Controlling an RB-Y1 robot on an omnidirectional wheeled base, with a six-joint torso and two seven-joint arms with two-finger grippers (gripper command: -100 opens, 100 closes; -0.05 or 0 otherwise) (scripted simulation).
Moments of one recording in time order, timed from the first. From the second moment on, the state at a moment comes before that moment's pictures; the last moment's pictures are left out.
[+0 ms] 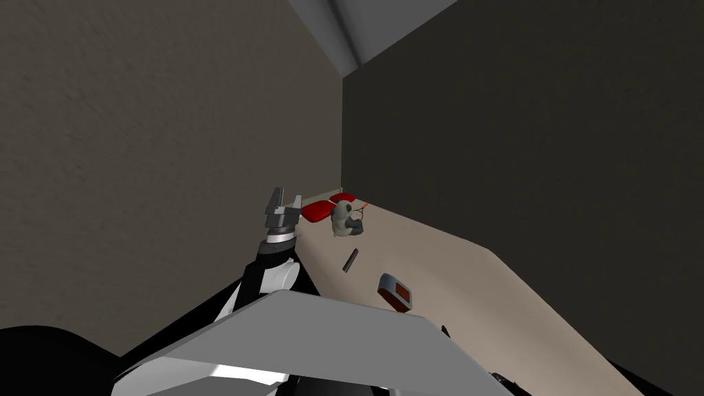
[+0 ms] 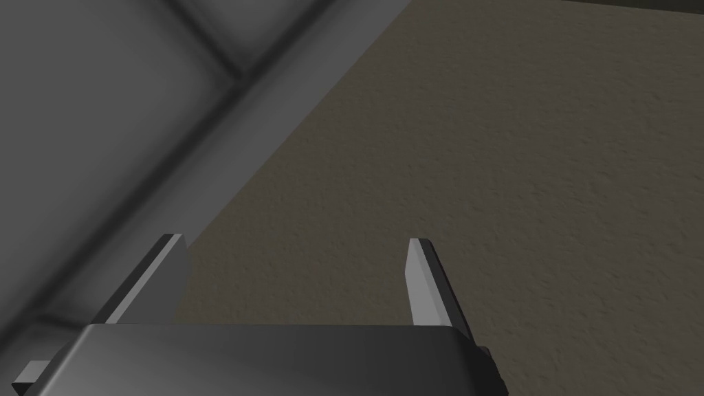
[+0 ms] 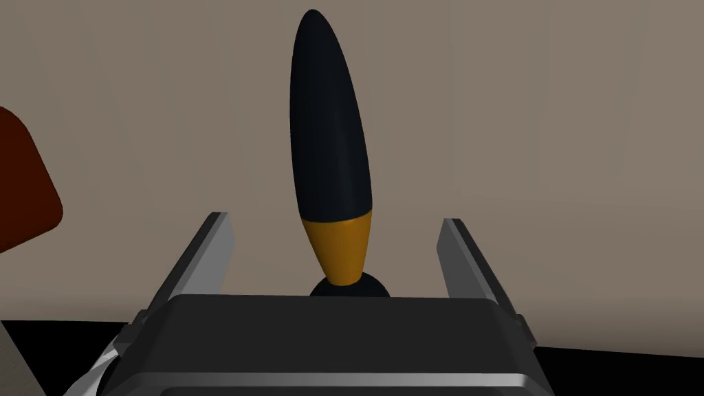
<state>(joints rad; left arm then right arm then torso) 0.46 -0.02 -0.06 -2.39 0.06 -0.52 -0.08 0.65 -1.06 0.31 -1.48 1.93 -0.37 1.15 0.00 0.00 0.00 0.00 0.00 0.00</state>
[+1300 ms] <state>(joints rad) 0.46 -0.02 -0.06 -2.39 0.06 -0.52 -0.08 0.53 -0.93 0.22 -1.34 1.88 -0.51 1.38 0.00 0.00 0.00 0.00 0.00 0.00</state>
